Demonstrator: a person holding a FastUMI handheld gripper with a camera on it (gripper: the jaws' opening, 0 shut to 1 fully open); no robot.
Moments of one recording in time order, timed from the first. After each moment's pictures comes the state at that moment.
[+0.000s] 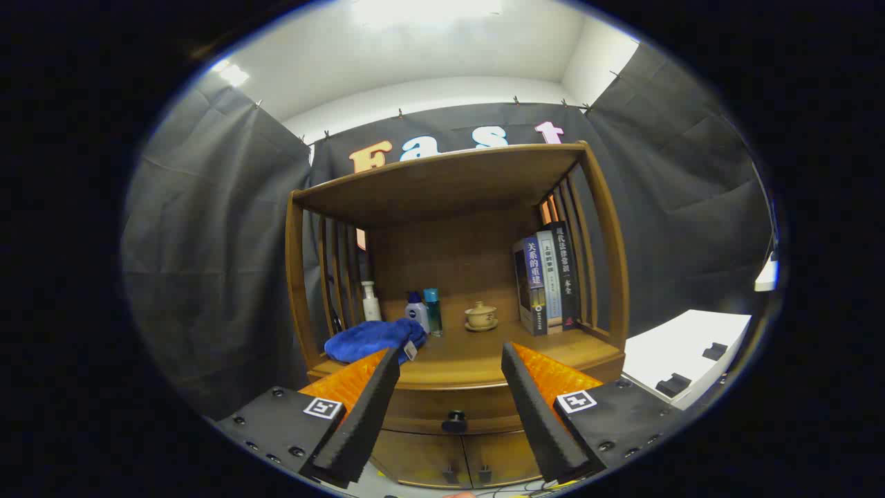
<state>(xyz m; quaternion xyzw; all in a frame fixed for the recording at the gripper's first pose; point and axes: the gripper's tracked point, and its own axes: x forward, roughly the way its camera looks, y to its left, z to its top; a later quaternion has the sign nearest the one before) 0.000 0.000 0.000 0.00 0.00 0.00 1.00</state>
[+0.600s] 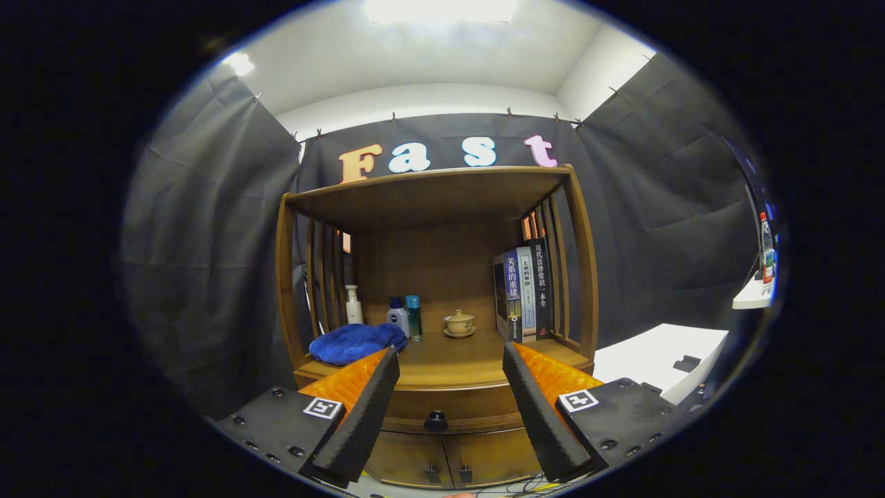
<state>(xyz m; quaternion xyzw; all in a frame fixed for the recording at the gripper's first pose) -0.009 0.005 0.022 -0.02 -0.02 -0.03 1.00</state>
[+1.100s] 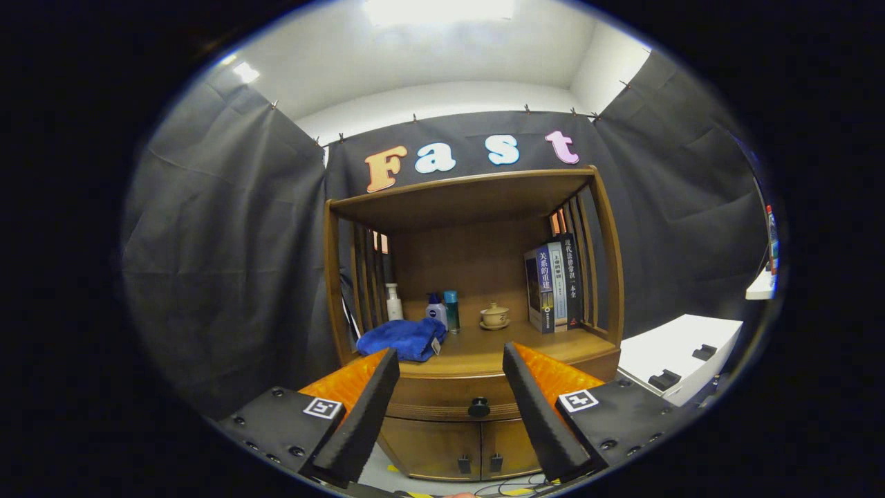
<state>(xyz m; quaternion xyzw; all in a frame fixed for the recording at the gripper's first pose) -0.055 0.056 0.027 -0.02 -0.02 0.01 1.00</state>
